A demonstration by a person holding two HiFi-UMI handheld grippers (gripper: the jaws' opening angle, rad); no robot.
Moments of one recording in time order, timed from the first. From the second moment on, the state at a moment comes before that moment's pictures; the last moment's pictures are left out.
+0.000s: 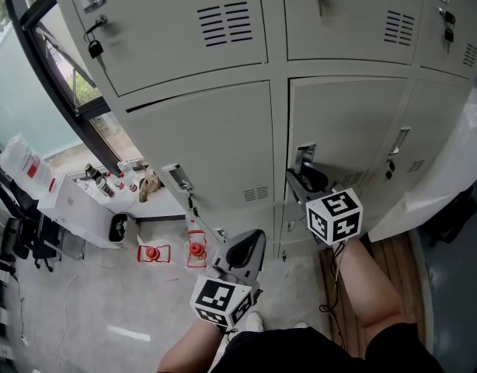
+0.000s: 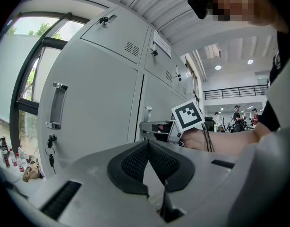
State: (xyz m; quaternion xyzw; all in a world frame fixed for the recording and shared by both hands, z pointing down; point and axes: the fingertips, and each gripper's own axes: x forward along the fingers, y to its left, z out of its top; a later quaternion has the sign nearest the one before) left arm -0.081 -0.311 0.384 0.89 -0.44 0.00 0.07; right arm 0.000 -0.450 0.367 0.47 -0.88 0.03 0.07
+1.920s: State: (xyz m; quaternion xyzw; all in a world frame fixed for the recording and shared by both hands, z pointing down) left arm -0.081 -0.317 0.389 0.89 -0.44 0.01 0.08; right arm 0.007 -0.464 0.376 0.48 -0.87 0.04 0.07
